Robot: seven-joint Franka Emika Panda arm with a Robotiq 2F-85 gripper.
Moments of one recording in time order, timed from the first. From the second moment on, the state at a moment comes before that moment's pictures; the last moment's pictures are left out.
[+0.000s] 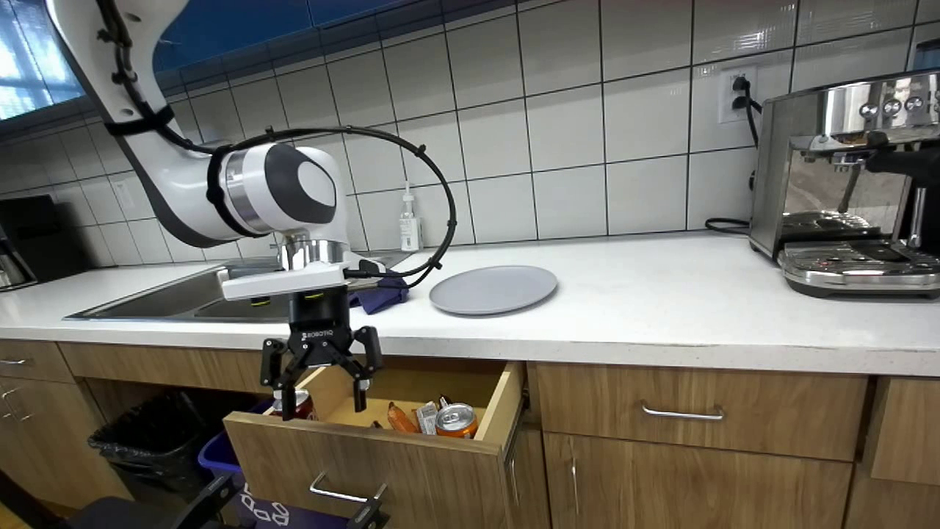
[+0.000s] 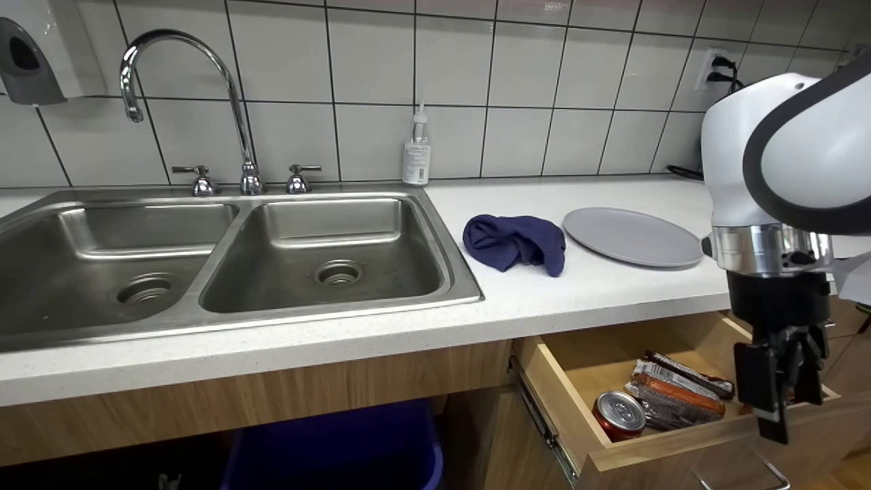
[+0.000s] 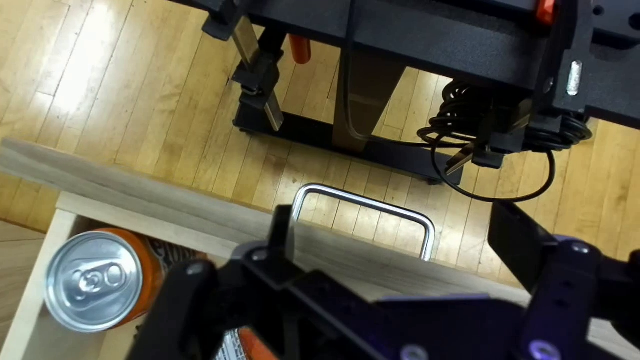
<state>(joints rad) 0.05 0.16 0.02 -2.62 -0.16 2.31 -0.15</state>
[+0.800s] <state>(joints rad) 0.05 0.16 0.03 -2.68 -0.11 2.39 -0.15</state>
